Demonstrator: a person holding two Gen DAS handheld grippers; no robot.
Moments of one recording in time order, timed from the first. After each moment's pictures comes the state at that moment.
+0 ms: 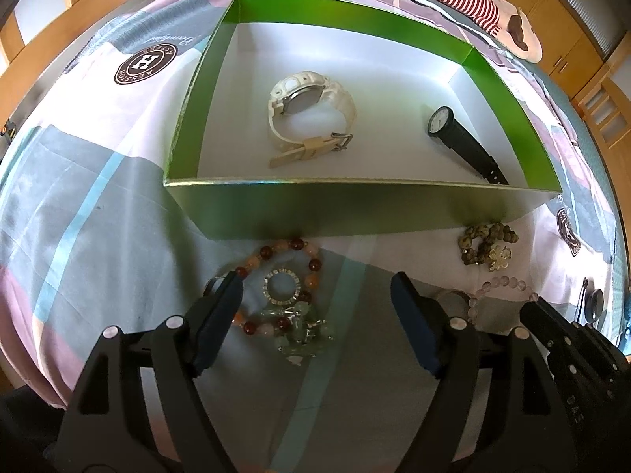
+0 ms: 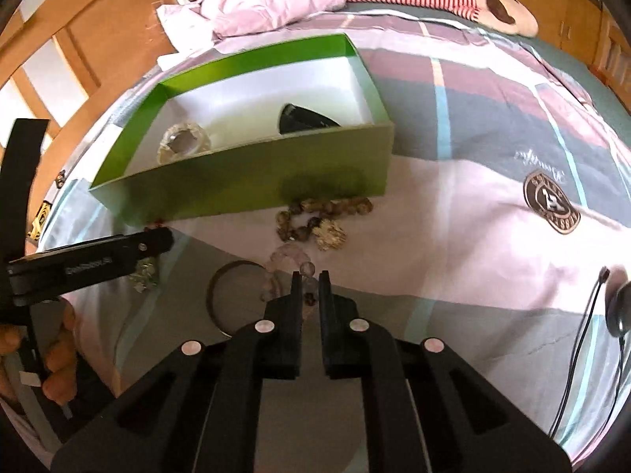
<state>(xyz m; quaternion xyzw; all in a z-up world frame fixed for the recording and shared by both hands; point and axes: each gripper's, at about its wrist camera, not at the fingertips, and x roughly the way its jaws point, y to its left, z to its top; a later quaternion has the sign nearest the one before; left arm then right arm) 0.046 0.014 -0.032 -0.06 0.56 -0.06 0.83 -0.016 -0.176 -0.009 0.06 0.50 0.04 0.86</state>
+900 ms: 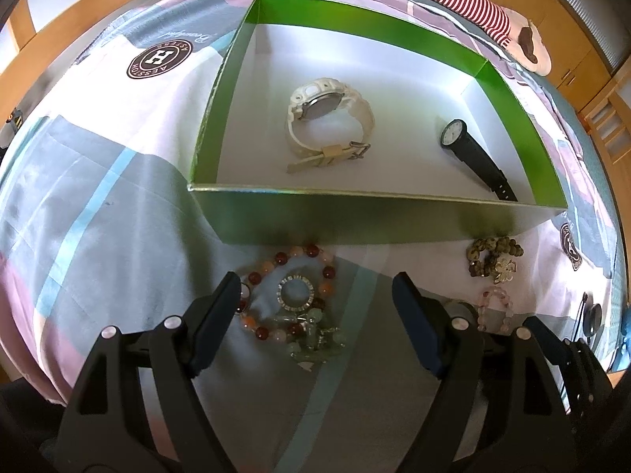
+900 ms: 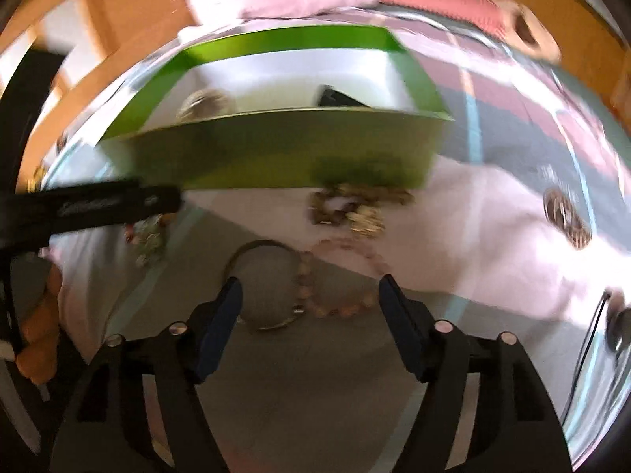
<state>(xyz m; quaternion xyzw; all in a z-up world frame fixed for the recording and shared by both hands) 0.050 0.025 -0.033 -0.08 0.55 -0.04 0.83 -0.016 -0.158 -0.023 0.04 0.51 0.06 0.86</state>
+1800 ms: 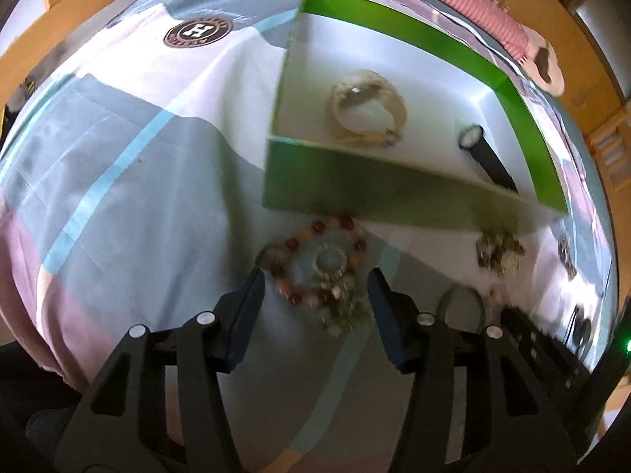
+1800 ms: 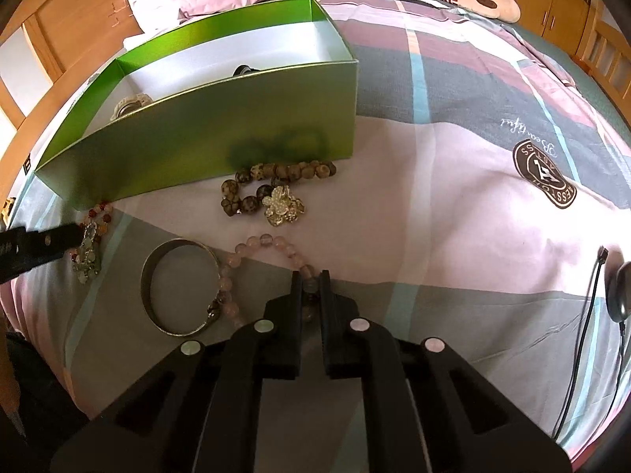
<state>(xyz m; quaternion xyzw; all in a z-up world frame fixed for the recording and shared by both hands) 0.026 0.045 -0.032 -0.11 0.56 -0.02 0.82 -0.008 -0.185 -0.046 0.04 0.52 0.00 0.85</state>
